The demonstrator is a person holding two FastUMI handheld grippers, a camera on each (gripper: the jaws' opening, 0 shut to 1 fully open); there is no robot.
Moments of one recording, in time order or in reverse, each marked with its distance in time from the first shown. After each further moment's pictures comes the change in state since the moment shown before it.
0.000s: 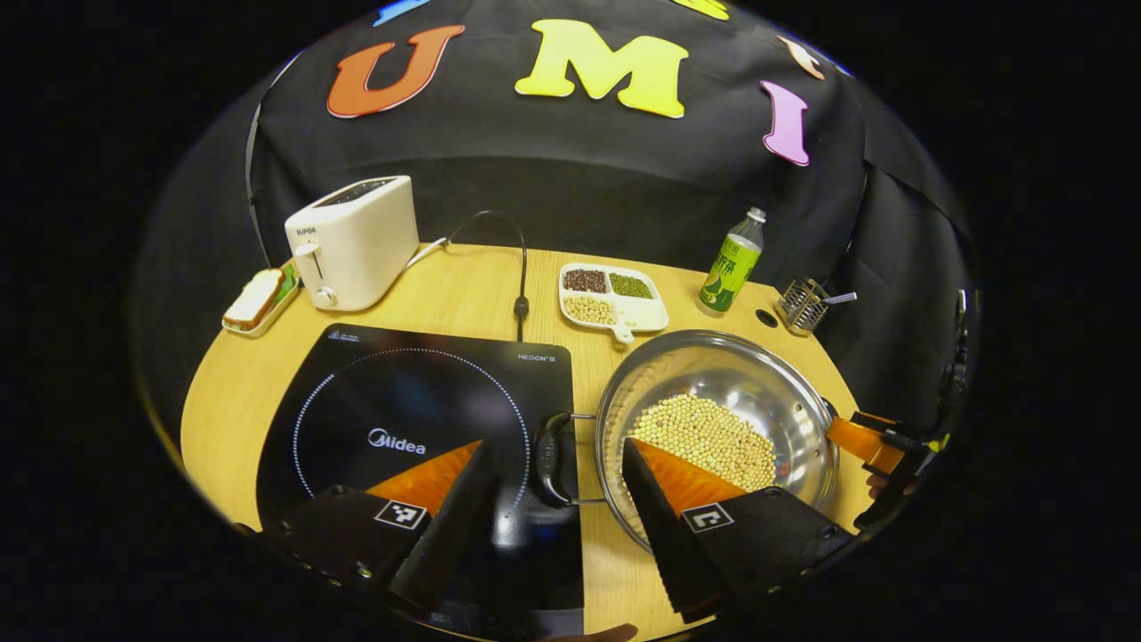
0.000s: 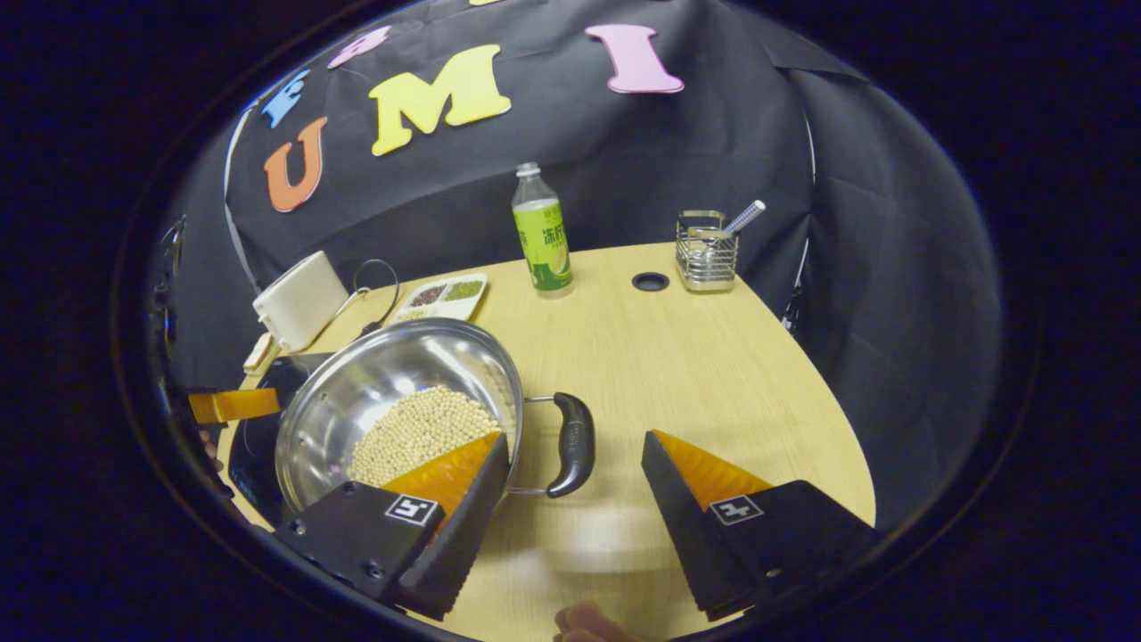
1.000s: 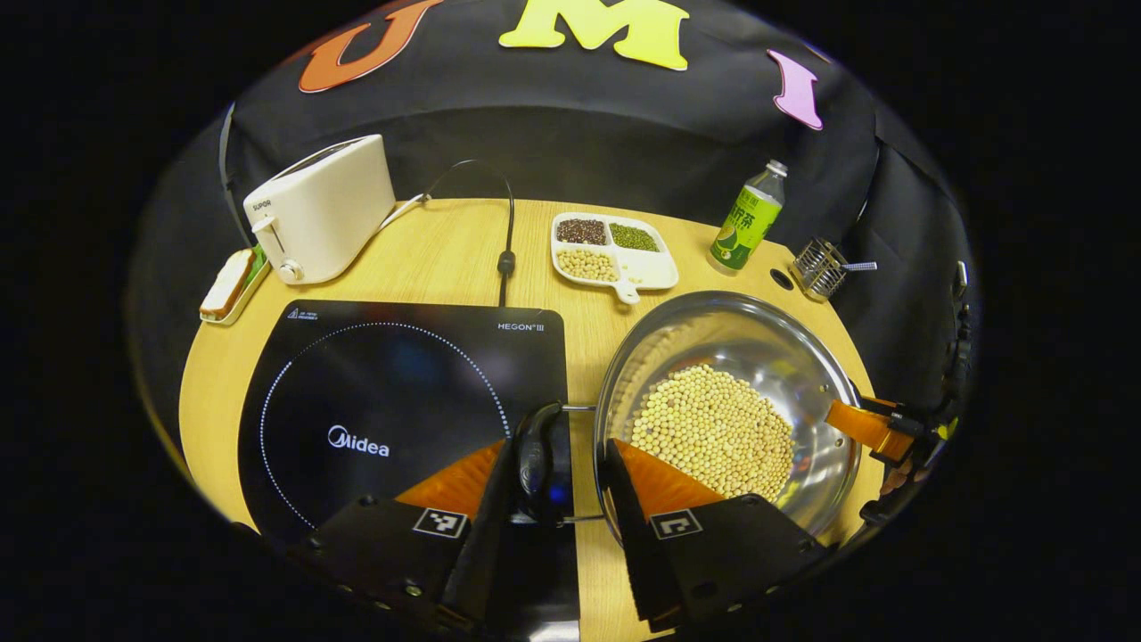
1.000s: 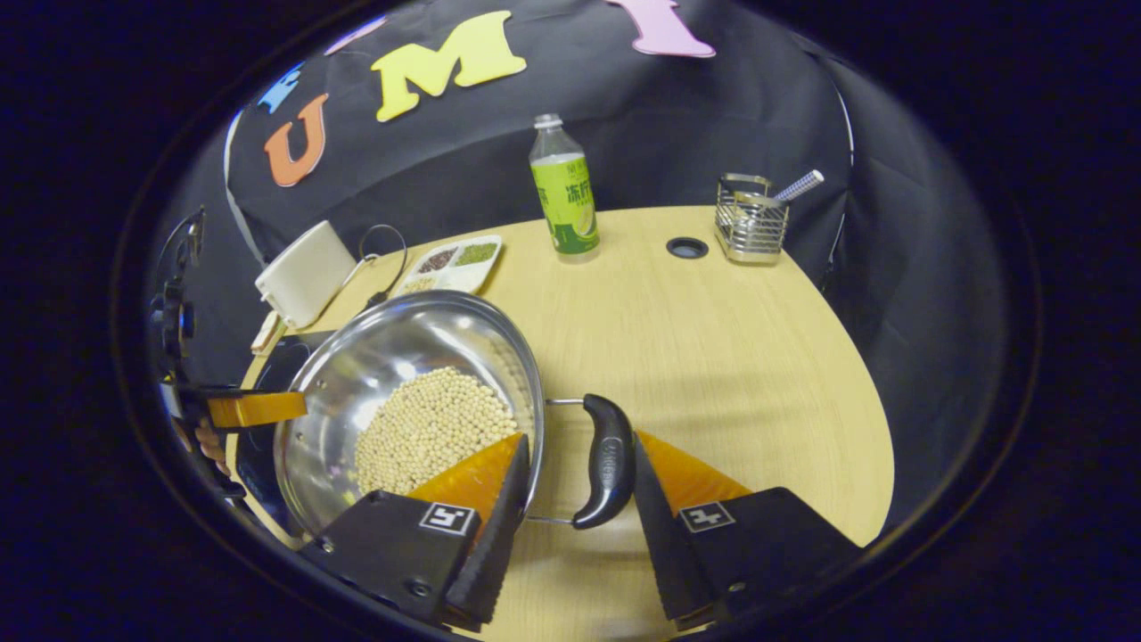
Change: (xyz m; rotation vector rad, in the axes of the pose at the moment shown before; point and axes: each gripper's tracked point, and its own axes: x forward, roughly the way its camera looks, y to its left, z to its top) left arm 0.029 0.000 -0.017 0.033 0.158 0.004; right arm 0.033 0.015 -0.007 0.000 0.168 0.050
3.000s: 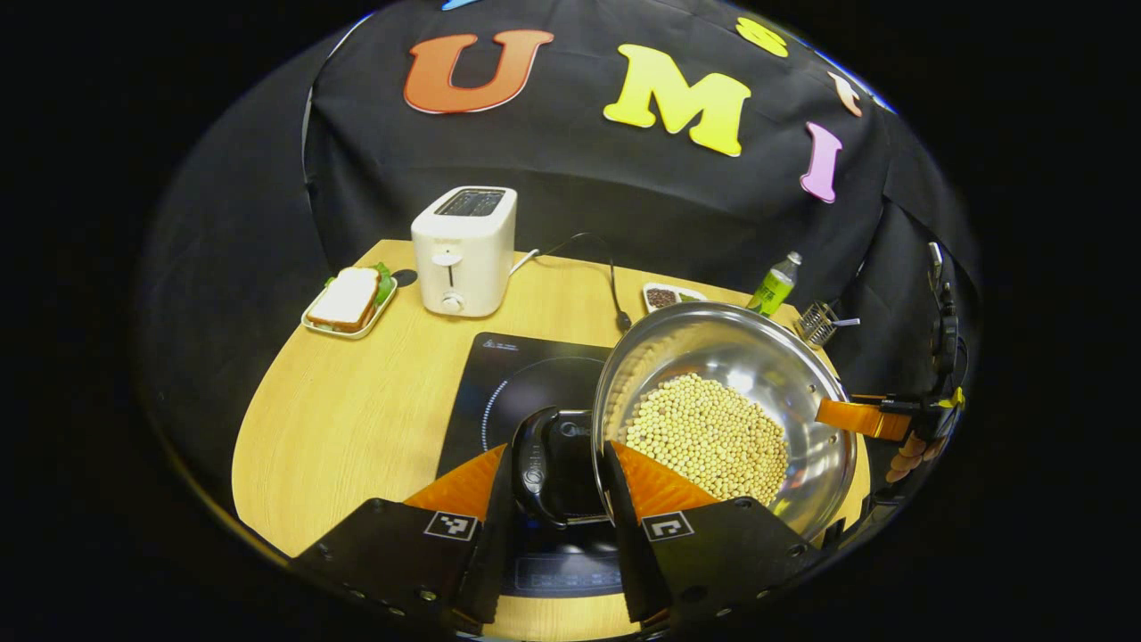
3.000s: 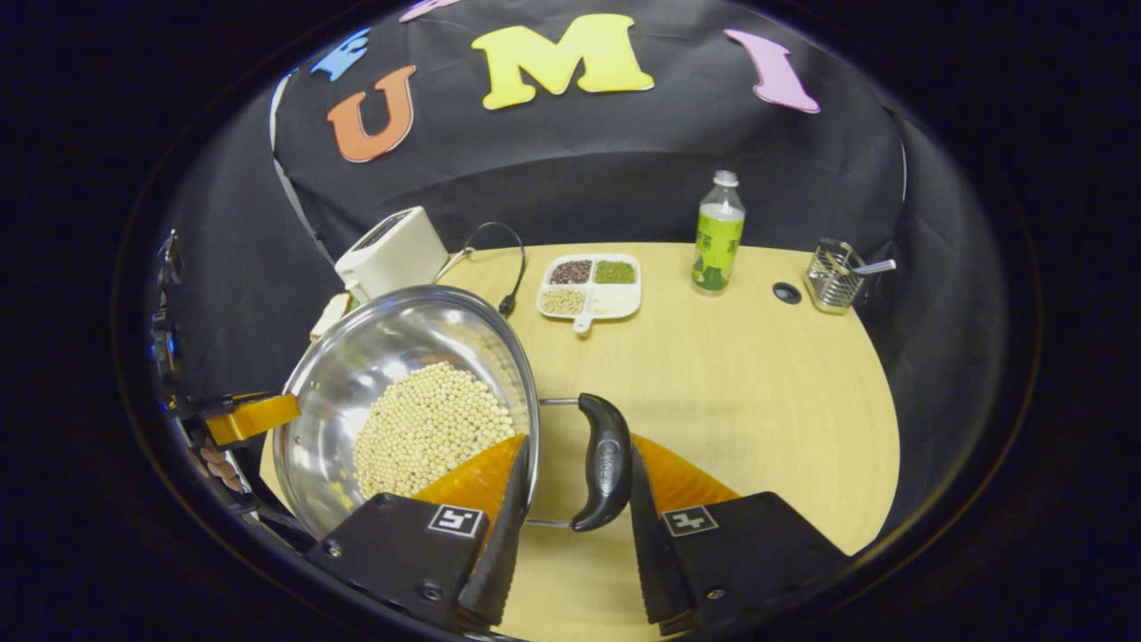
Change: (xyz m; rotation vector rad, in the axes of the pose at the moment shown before) left arm -0.133 0.162 0.013 -0.076 -0.151 0.025; right arm -0.063 0.202 0.022 -0.116 0.029 0.044
